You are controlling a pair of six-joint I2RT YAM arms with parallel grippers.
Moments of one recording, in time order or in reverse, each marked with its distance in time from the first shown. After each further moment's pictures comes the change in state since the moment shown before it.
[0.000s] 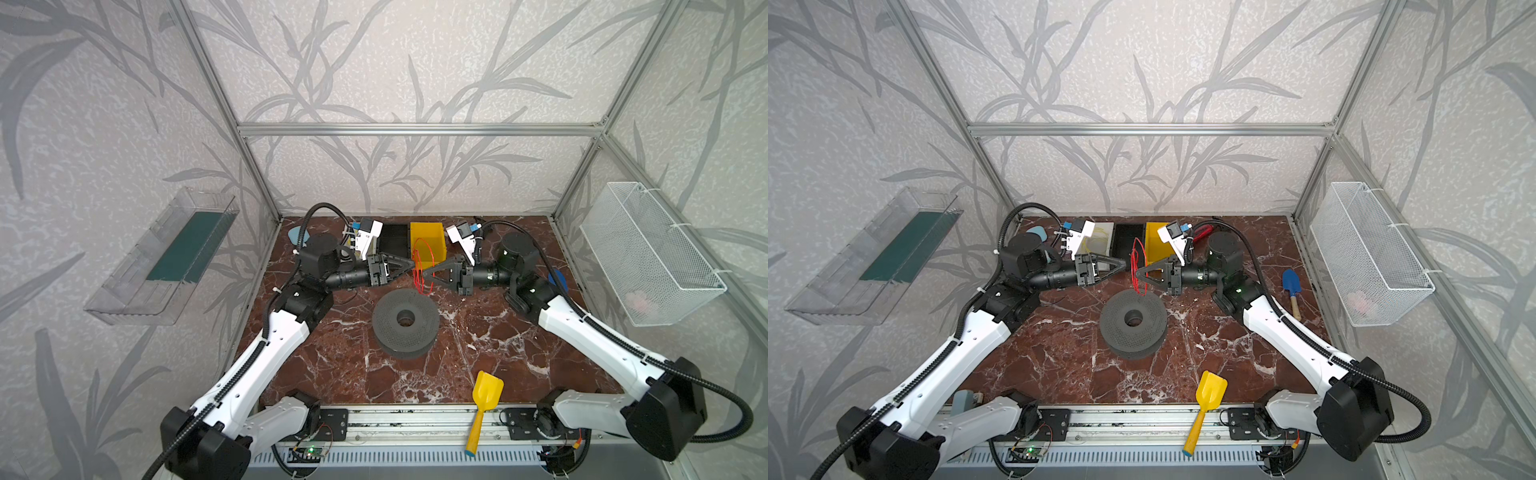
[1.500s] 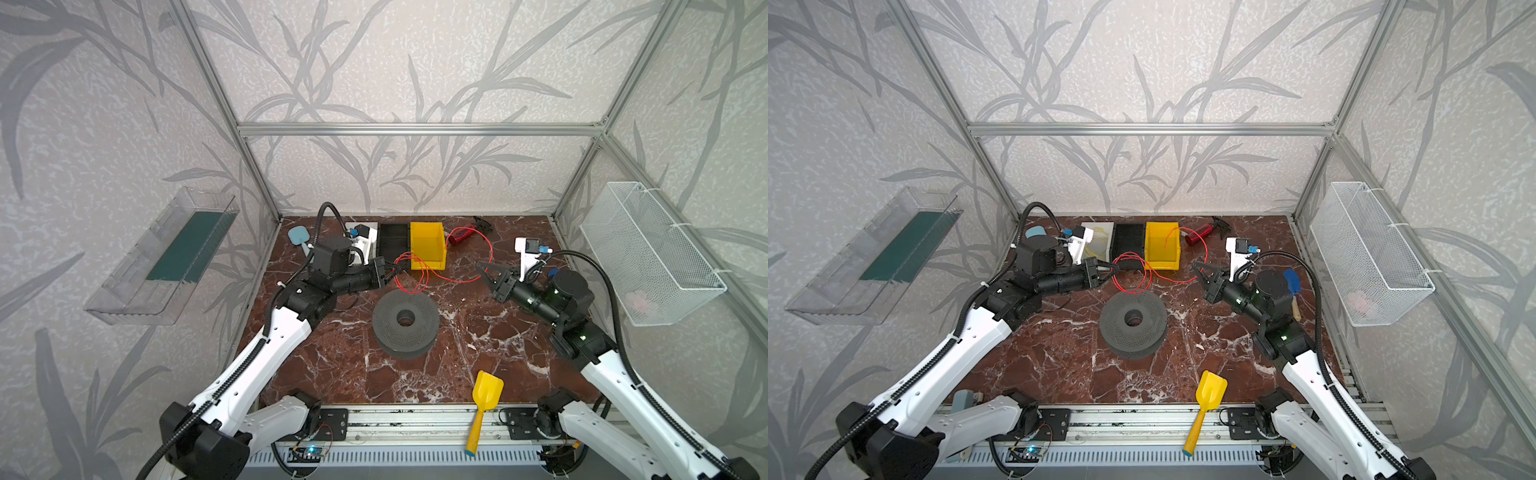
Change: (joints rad) left arm -0.025 0.010 0.066 -0.349 -0.411 0.203; right arm -0.166 -0.450 -0.291 -0.155 0.593 0.011
